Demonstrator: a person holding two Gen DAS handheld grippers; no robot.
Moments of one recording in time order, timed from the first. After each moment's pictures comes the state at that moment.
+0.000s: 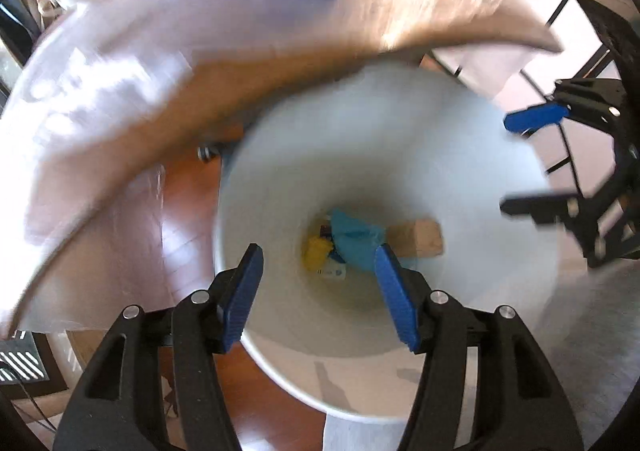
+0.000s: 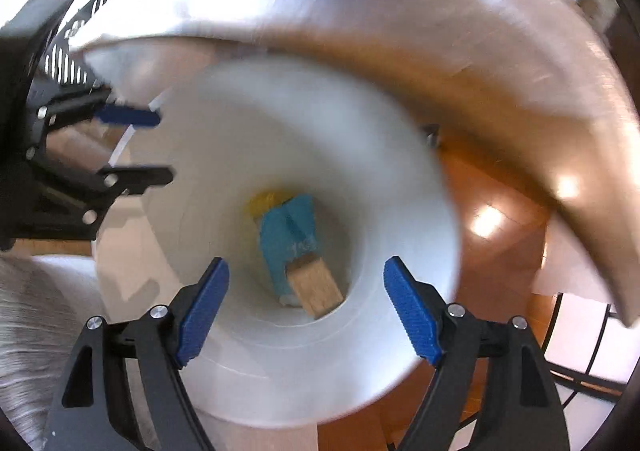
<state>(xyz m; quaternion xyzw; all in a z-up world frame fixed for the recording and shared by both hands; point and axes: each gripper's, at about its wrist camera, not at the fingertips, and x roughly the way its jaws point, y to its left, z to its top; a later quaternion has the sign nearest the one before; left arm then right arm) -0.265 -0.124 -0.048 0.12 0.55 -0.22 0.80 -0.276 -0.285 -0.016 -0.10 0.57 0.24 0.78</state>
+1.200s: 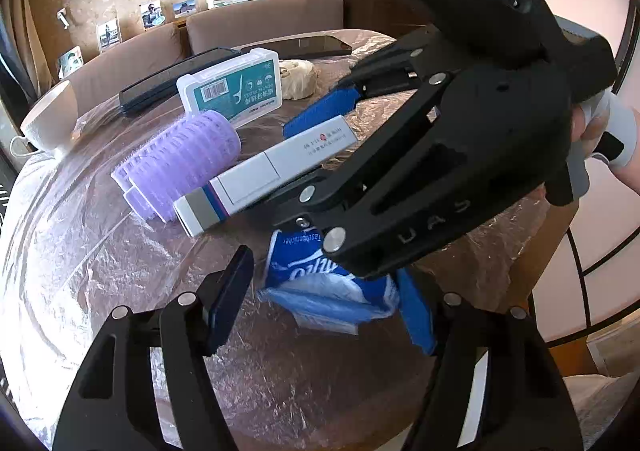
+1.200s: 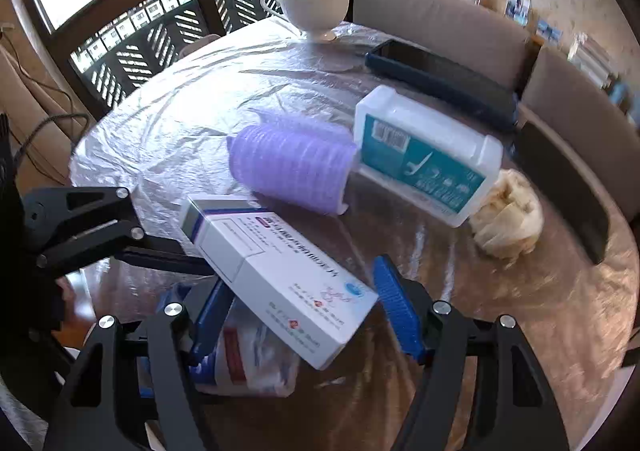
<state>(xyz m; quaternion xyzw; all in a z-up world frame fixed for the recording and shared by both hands) -0.138 -0.160 0.006 0.10 0.43 -0.25 0.86 -0.060 -0.221 0.027 -0.20 0.47 0.37 0.78</state>
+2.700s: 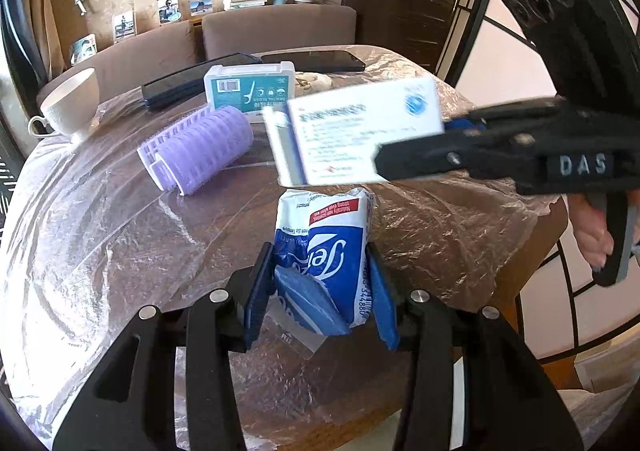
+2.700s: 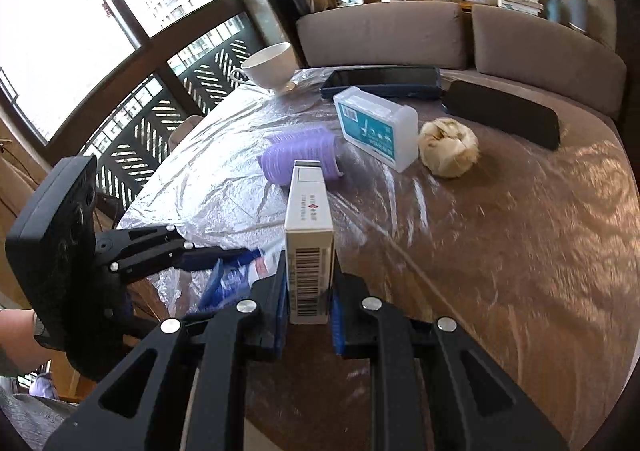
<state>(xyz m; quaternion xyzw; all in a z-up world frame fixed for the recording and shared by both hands) -0.154 -0.138 0.023 0.06 0.43 -0.24 0.87 -0.117 -0.298 0.063 0.02 0.47 0.33 0.82</state>
